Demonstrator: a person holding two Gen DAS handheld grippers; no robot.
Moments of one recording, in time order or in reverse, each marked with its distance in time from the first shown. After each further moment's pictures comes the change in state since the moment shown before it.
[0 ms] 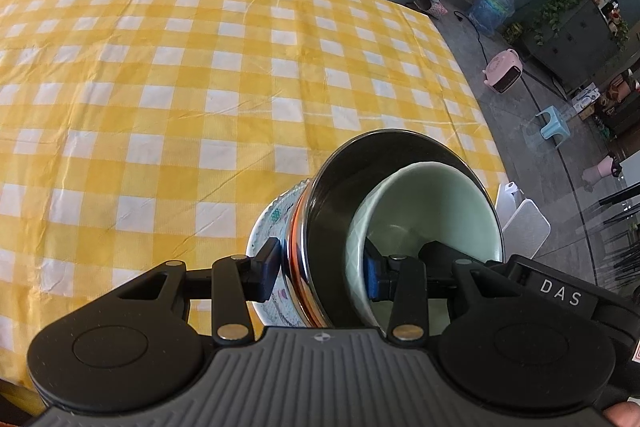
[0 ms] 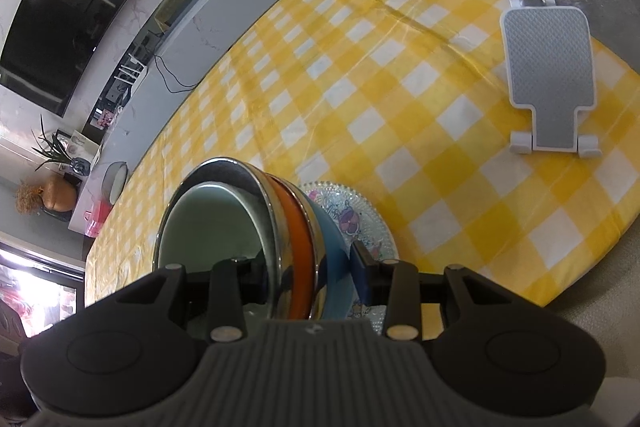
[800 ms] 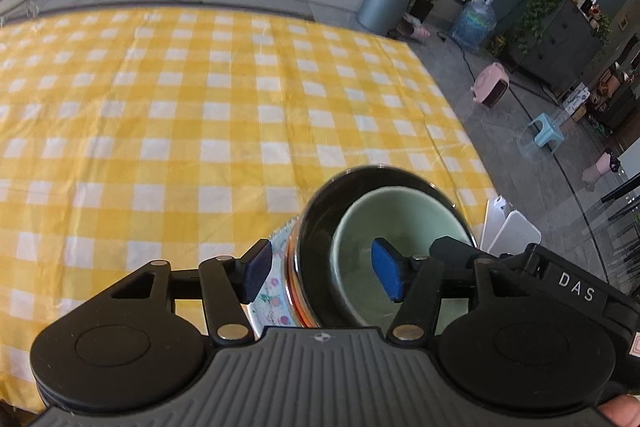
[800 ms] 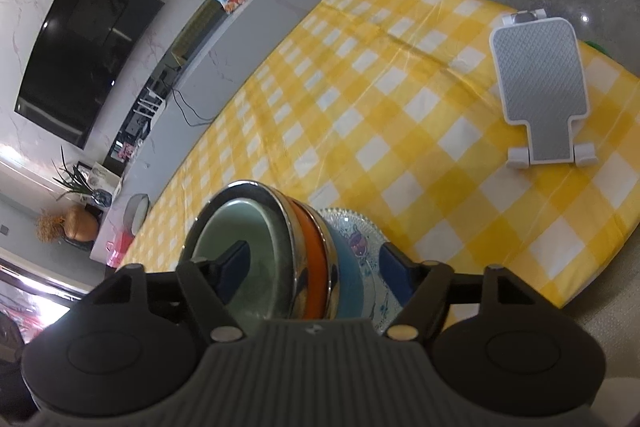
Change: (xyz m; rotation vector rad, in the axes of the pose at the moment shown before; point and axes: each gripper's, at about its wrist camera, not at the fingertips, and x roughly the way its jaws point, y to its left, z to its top) left arm -0.029 -0.012 -0.002 0.089 -0.130 0.013; right arm -0.017 -0.010 -0.004 0.041 -0.104 0.079
